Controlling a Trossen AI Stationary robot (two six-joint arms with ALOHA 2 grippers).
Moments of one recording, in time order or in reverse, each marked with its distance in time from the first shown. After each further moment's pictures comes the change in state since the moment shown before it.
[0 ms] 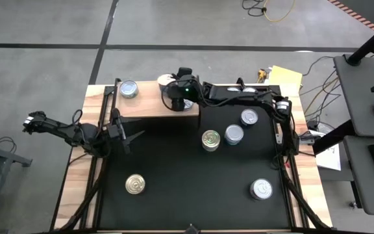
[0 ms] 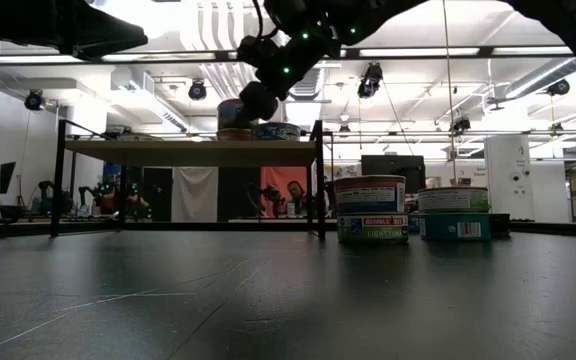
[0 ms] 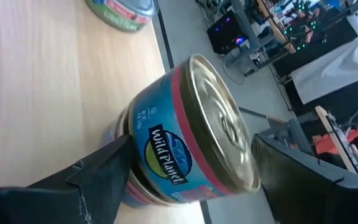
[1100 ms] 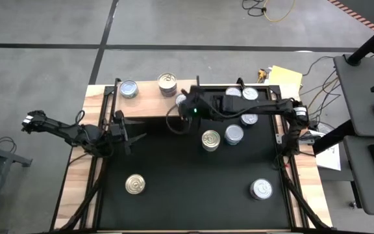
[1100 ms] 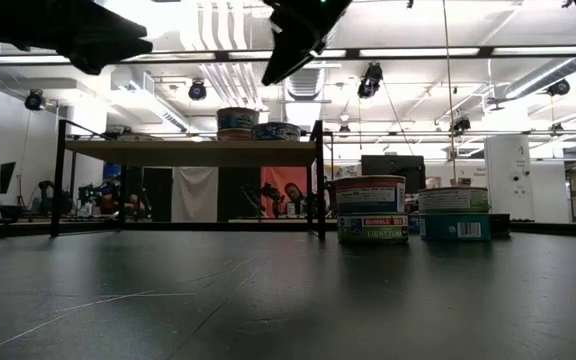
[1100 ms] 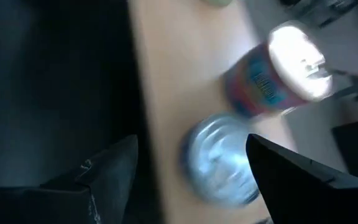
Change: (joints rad) left arm 0.000 0.056 0.000 0.016 0.042 -0.223; right arm 0.219 -0.203 -0.016 -0.532 0.005 0.408
